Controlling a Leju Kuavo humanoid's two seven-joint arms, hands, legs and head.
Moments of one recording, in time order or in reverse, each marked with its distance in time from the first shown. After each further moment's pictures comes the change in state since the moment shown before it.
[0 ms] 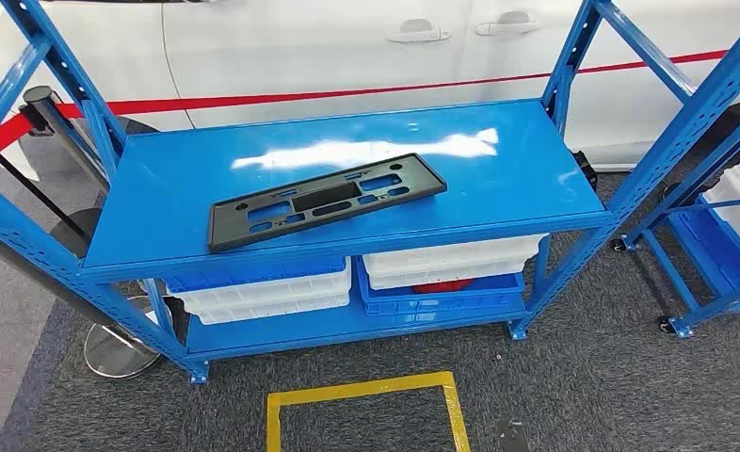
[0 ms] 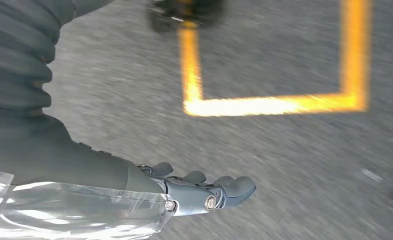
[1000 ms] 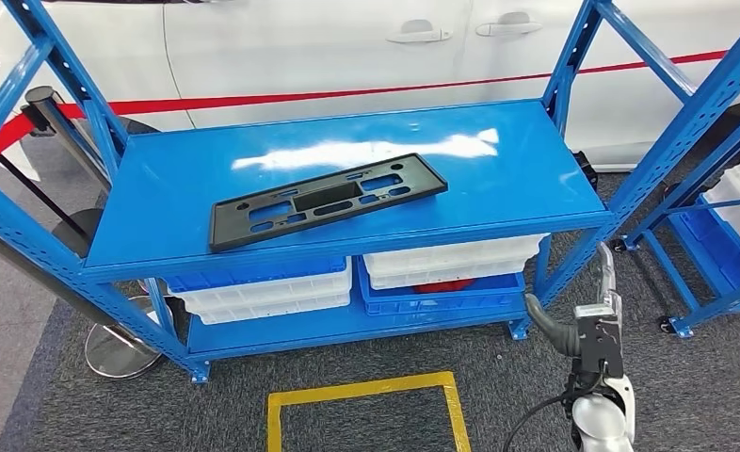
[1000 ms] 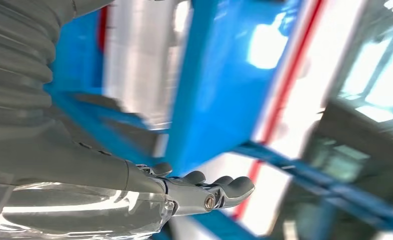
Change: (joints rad) left arm -0.017 -0.005 0.086 0.024 -0.147 -0.039 -0.114; right arm 0.033 -0.171 0.261 -0.983 -0.162 0.030 -0.205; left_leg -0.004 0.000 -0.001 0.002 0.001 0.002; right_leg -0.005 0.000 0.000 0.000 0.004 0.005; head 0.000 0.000
